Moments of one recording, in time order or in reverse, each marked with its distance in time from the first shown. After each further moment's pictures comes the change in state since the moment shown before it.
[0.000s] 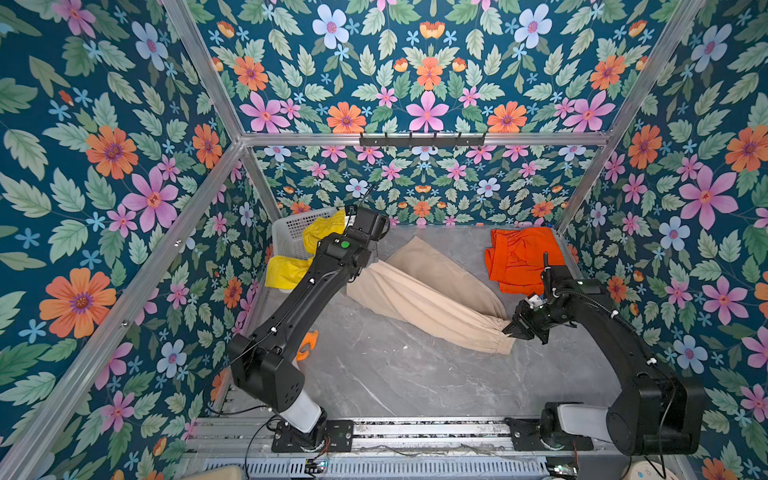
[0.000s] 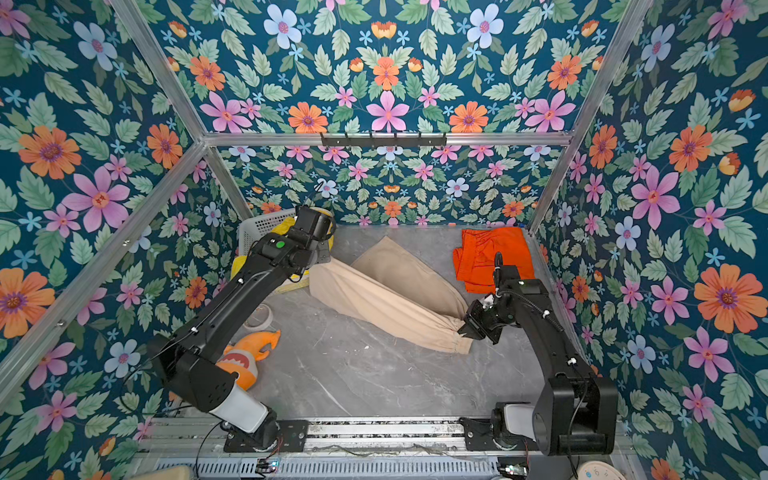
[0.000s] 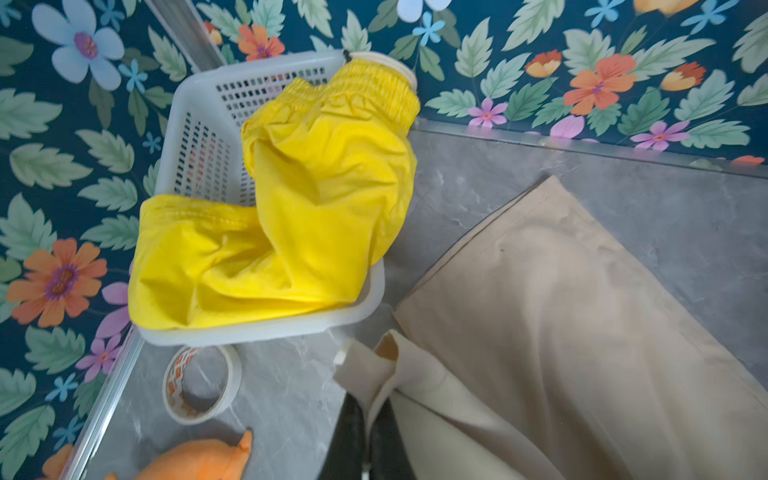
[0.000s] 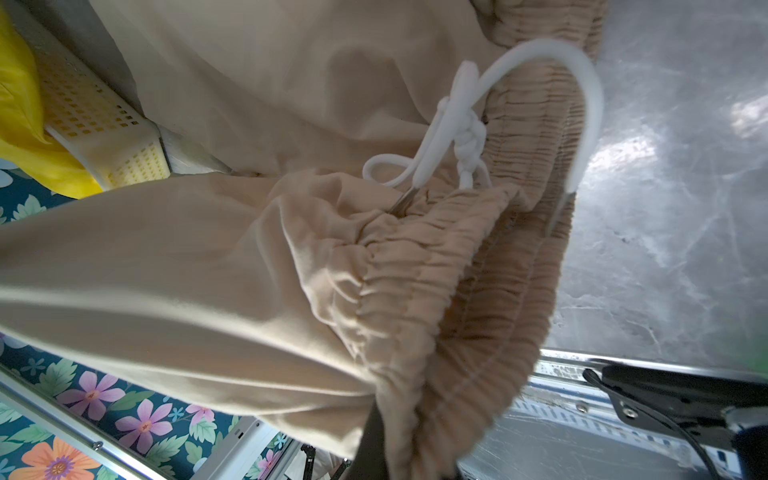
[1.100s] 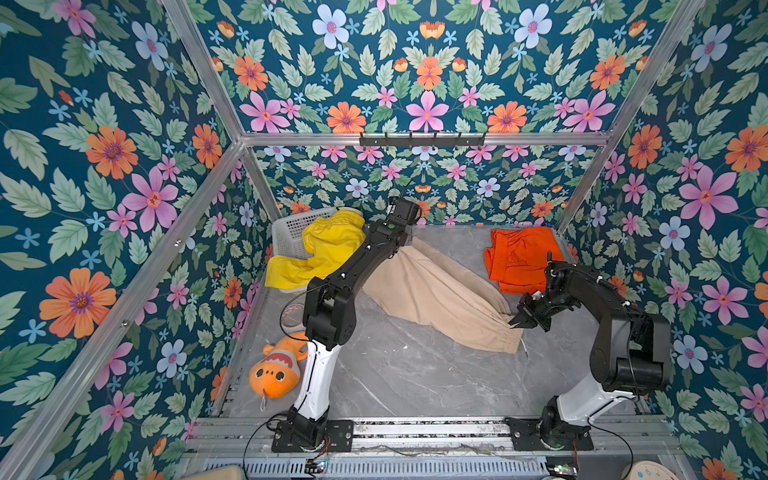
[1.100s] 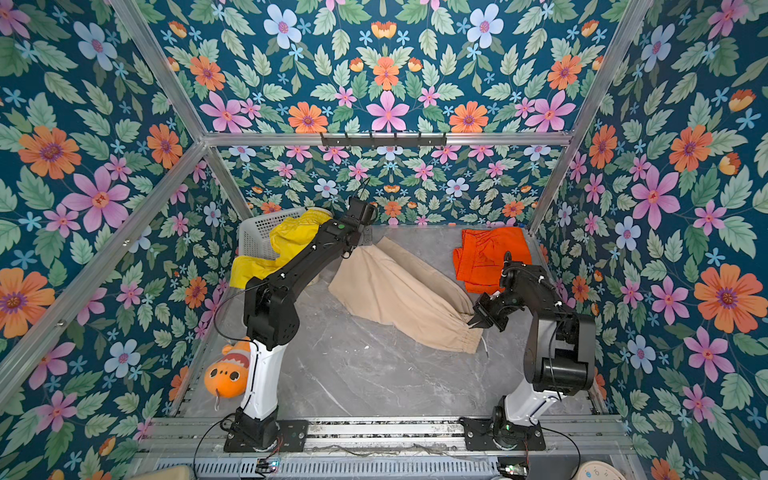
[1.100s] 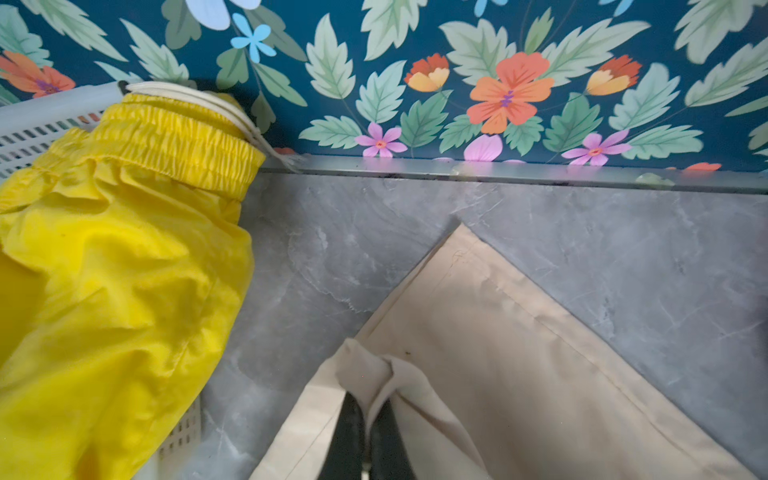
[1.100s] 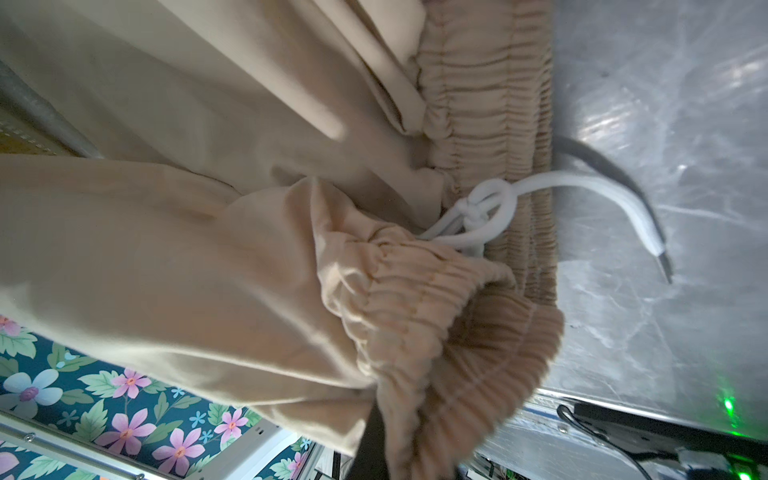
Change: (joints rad) left arm -0.024 0.578 0.407 0.226 0.099 0.076; right arm -0.154 0.336 0.092 0.040 -0.006 -0.121
